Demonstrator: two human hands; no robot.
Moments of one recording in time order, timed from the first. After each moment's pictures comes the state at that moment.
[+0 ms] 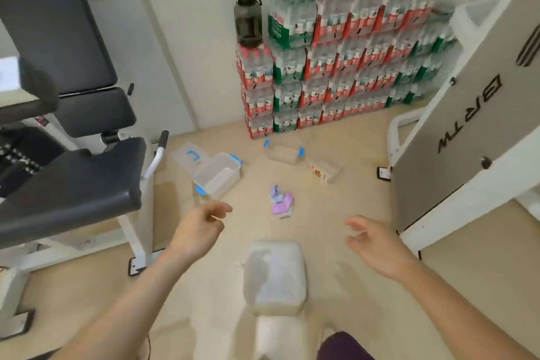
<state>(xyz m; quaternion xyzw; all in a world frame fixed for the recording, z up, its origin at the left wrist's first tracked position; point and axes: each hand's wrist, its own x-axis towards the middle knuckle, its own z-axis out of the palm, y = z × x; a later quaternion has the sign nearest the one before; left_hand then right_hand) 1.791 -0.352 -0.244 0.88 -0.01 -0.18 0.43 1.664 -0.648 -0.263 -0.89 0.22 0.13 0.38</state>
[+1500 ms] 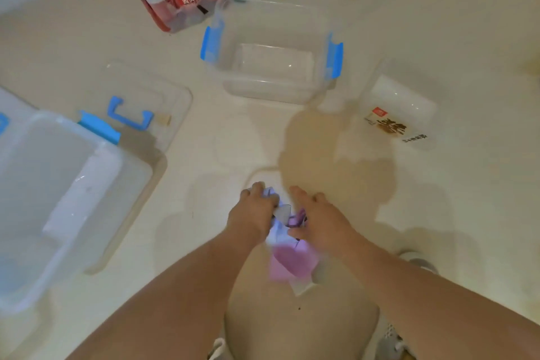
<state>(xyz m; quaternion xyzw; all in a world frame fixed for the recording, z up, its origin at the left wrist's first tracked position) 2.313 -0.614 -1.100 0.86 -0.33 -0.39 0.02 2.215 -0.753 -1.085 -0.83 0.24 0.35 0.36</state>
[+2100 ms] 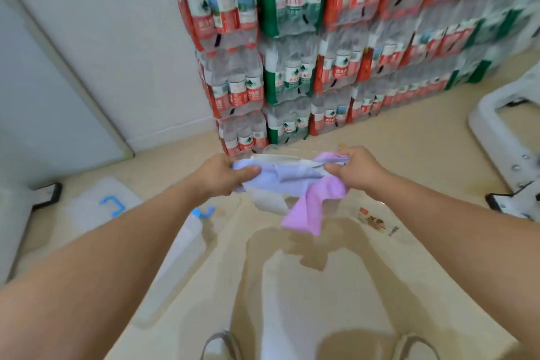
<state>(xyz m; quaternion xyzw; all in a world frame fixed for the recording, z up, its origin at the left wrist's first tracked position) 2.394 -0.569 -0.769 0.89 -0.16 -0.24 0.35 2.294 -0.821 -0.803 -0.83 0.27 -0.02 0.49</state>
